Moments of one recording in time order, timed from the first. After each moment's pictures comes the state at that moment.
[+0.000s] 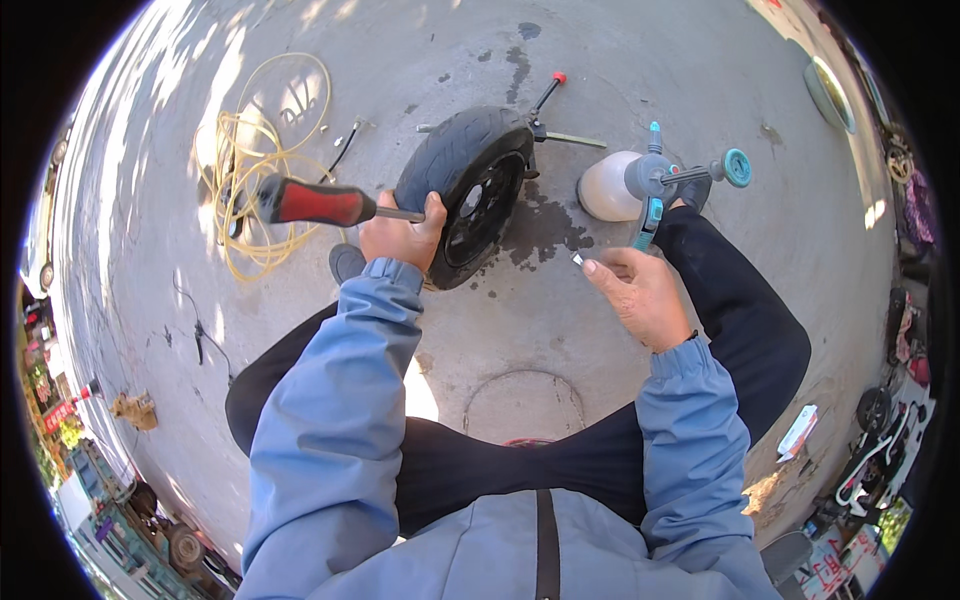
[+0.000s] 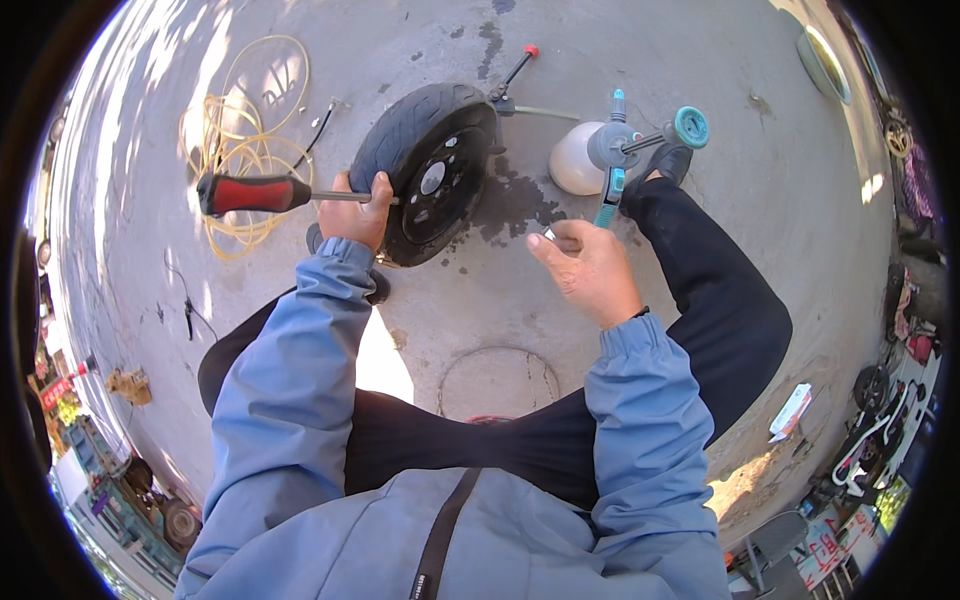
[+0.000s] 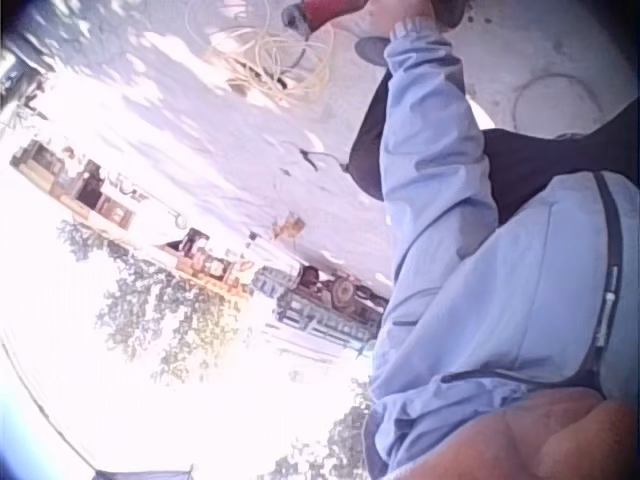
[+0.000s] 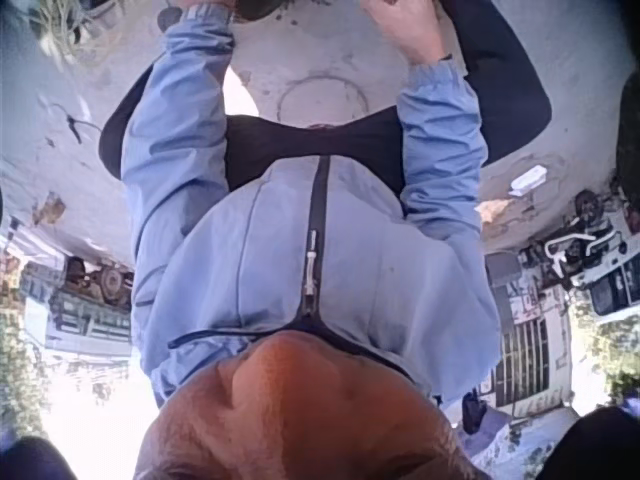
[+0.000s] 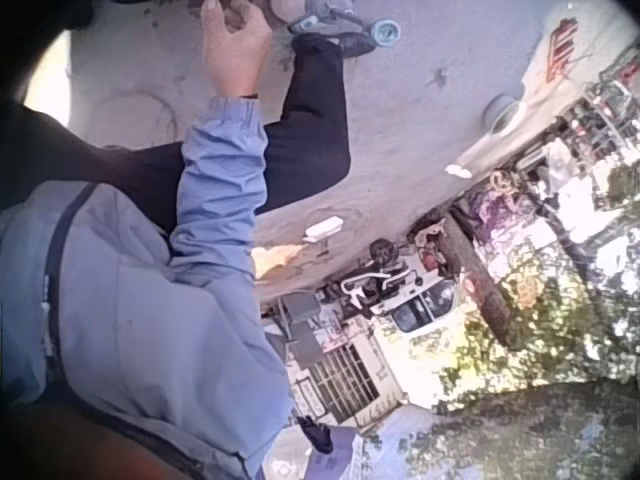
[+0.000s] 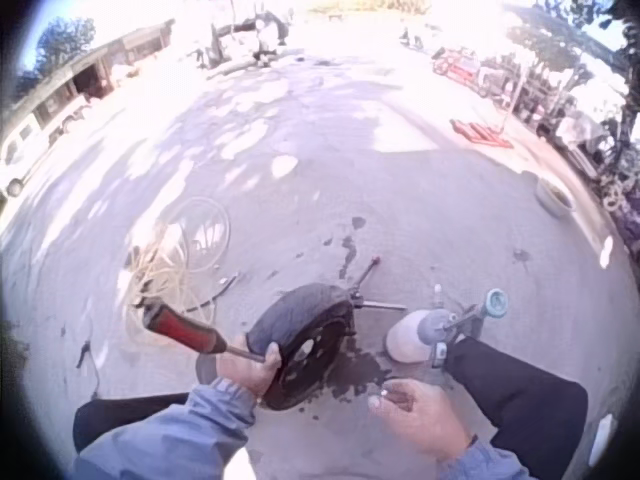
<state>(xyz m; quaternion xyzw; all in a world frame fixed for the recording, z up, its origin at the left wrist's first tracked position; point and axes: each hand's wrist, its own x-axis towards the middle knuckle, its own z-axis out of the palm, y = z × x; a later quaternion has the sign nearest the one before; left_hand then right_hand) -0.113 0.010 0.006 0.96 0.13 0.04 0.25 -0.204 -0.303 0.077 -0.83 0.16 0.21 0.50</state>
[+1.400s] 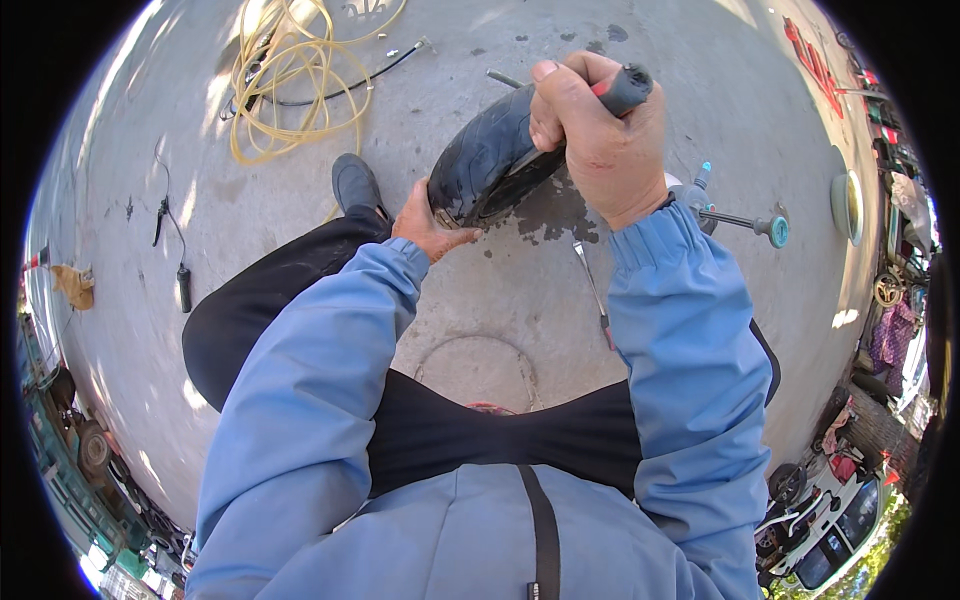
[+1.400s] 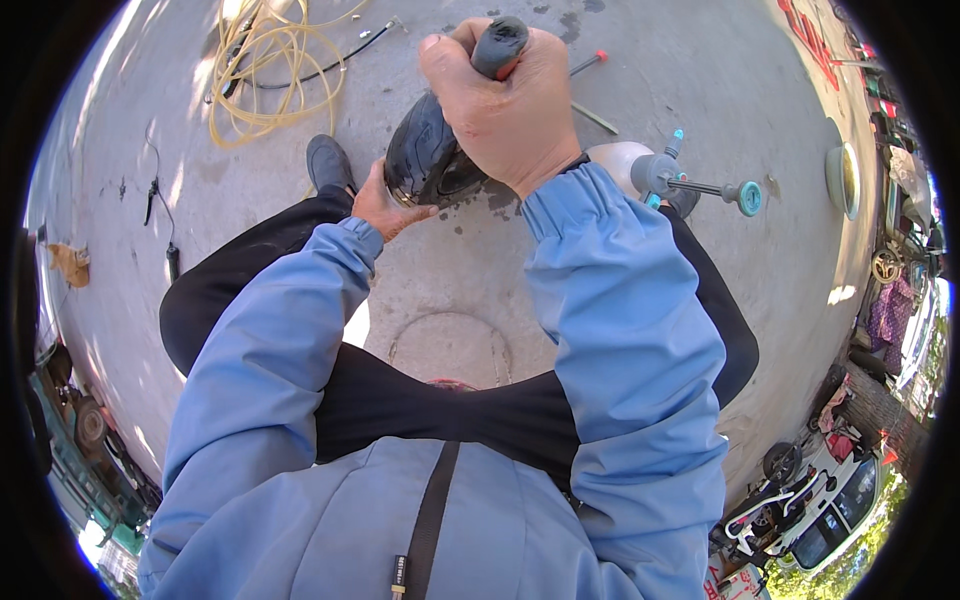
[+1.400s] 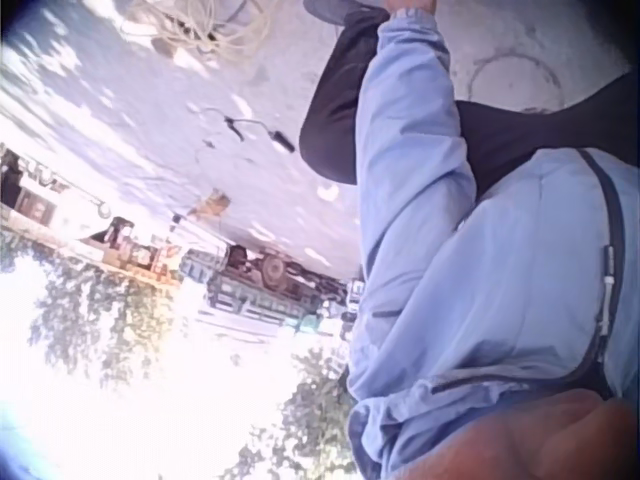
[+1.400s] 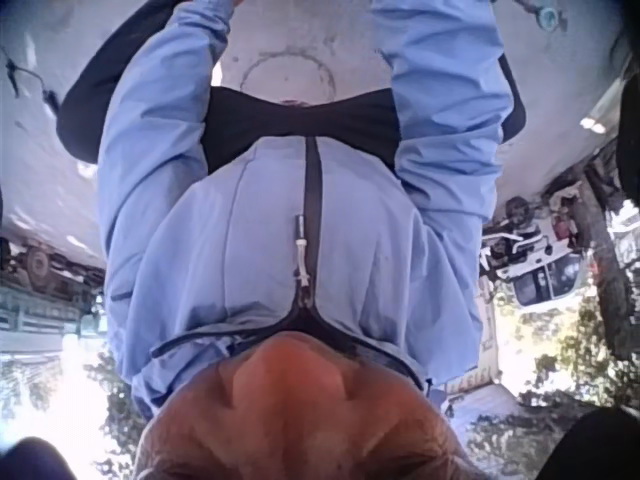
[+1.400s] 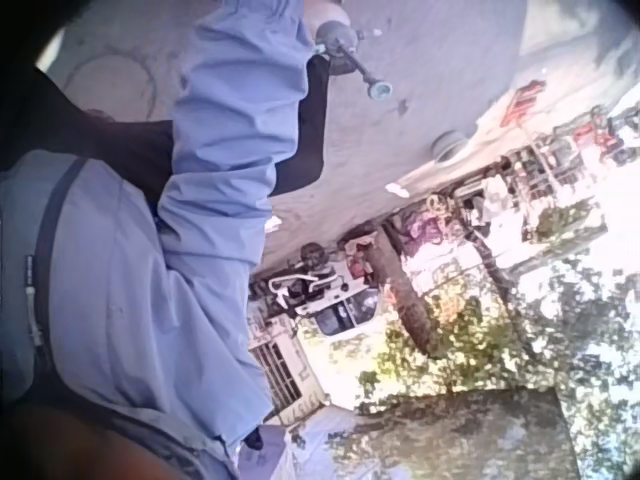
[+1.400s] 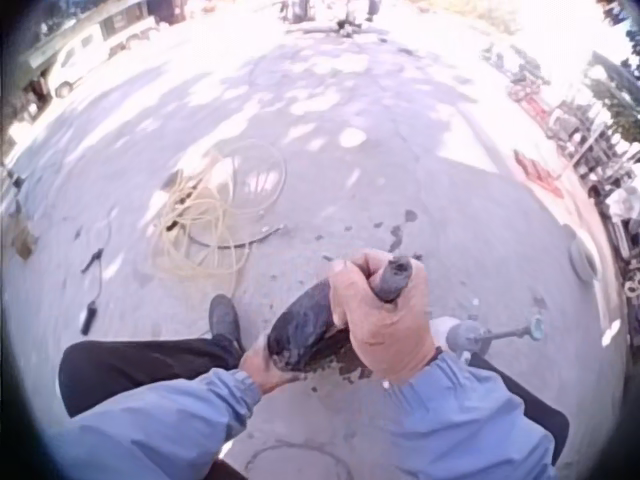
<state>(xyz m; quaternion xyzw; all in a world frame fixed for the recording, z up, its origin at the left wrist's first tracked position) -0.199 0.055 -0.032 0.86 0.15 -0.17 0.46 -0.075 -0.137 0.143 -0.67 -0.17 0.05 0.72</state>
